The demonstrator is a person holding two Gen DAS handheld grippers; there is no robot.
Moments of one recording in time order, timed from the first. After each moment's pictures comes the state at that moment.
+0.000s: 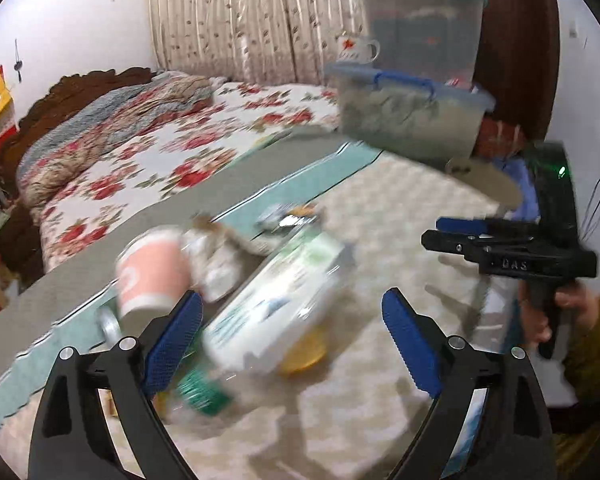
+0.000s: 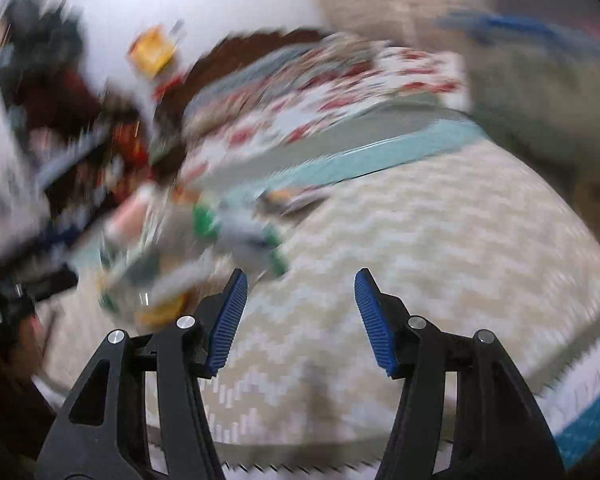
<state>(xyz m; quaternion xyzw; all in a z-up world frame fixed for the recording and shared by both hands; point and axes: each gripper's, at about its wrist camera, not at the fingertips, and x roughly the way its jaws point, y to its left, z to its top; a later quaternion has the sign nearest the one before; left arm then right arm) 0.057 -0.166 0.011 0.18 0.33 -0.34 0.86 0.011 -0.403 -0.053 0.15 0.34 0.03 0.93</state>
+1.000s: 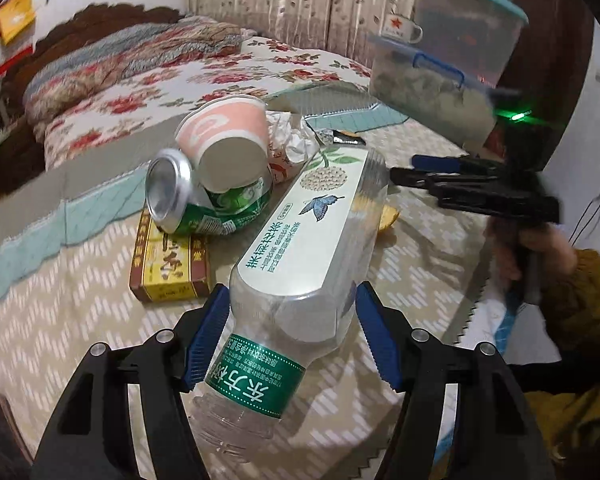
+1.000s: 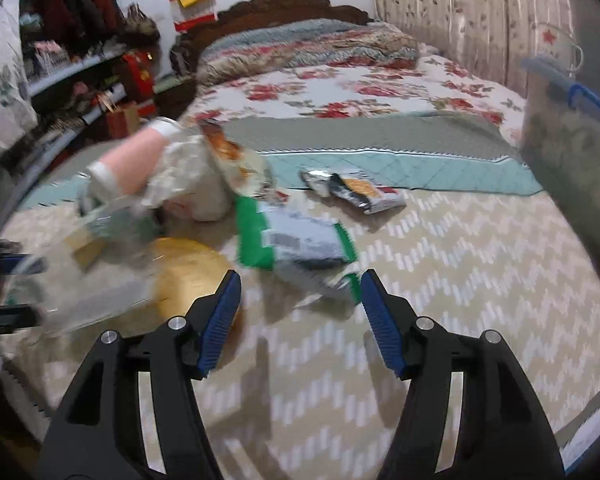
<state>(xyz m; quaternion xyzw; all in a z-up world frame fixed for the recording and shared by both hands) 0.047 -0.054 -0.031 0.09 0.41 -0.33 0.84 0.078 -0.320 -0.055 0.03 0.38 0.03 0.92</state>
